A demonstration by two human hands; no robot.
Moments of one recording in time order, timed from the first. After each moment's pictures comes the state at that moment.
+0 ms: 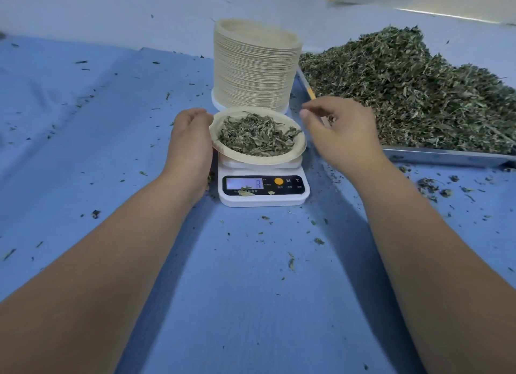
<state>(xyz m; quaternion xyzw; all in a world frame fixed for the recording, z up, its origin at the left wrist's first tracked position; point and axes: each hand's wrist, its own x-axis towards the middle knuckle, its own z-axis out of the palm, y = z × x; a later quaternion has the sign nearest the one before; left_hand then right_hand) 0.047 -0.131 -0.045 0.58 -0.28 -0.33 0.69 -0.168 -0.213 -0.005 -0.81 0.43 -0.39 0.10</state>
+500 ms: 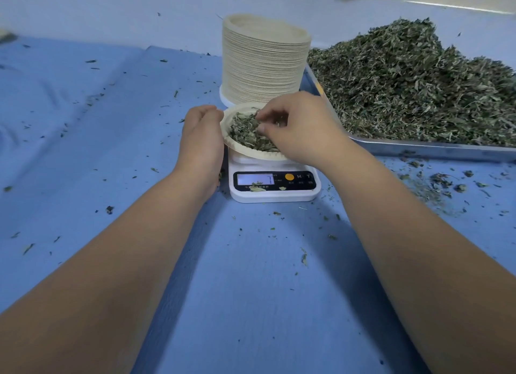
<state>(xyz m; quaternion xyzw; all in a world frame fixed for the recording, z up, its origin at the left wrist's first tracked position) 0.045 -0.131 -0.047 0.61 -0.28 -0.33 0.67 -0.107 -0.192 0.003 -0.87 0.38 -0.27 0.13</state>
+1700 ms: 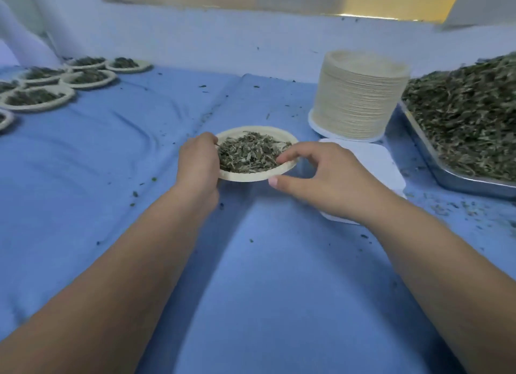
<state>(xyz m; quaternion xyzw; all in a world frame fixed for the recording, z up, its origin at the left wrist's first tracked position) 0.135 -0.030 -0.027 0.63 -0.09 -0.24 0.73 -0.058 -0.110 -0.003 -0.88 0.29 -0.21 0.30</state>
